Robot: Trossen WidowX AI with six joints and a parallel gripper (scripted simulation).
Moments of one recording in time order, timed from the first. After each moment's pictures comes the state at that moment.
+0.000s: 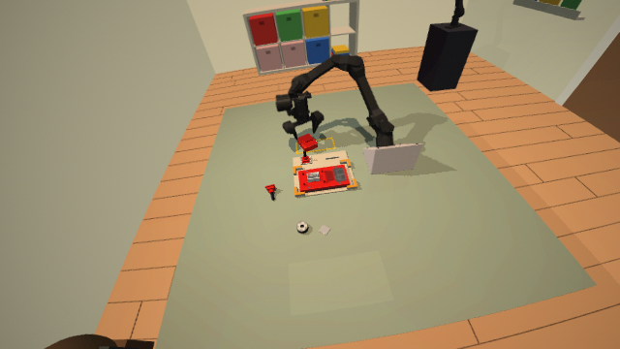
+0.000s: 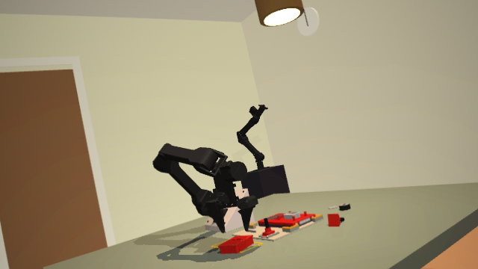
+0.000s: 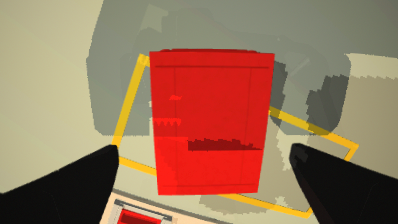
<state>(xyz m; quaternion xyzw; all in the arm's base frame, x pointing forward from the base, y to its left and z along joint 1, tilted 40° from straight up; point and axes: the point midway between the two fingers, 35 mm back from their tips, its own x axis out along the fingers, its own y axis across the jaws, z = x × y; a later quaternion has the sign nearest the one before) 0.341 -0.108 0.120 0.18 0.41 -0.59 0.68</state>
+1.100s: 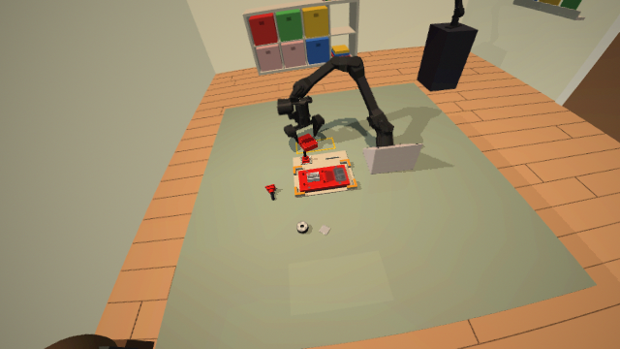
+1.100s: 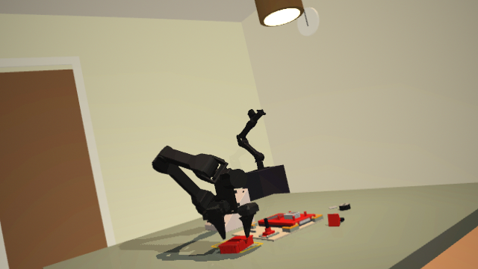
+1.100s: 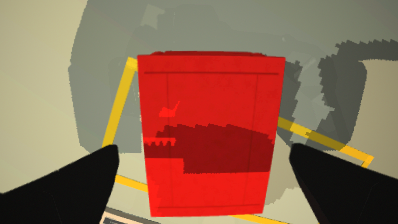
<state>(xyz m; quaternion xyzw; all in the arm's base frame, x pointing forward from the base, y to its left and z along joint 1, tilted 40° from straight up) 0.338 -0.122 0.105 0.18 0.41 -0.59 0.68</state>
